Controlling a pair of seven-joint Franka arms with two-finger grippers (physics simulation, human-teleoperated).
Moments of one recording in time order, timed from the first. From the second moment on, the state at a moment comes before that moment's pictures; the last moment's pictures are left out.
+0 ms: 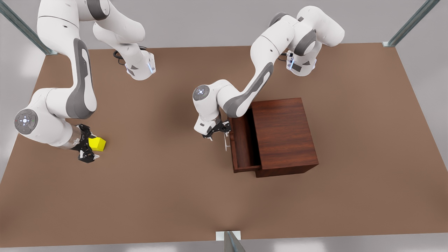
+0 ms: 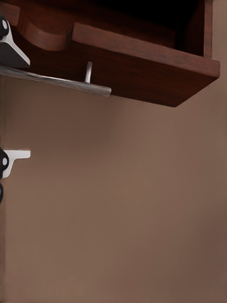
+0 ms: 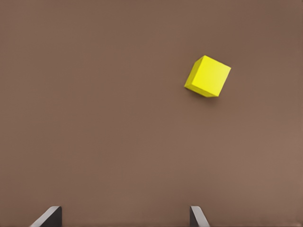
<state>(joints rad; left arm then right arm) -0.86 0.85 -0.02 -1.08 0.29 1.91 -1.18 -0.06 0.26 0.03 -1.64 0.03 1.81 1.24</state>
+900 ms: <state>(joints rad) -0.09 0.19 0.01 -1.45 -0.05 1.64 -0.46 -0.28 0.26 0.01 -2.14 0.03 2.32 1.30</state>
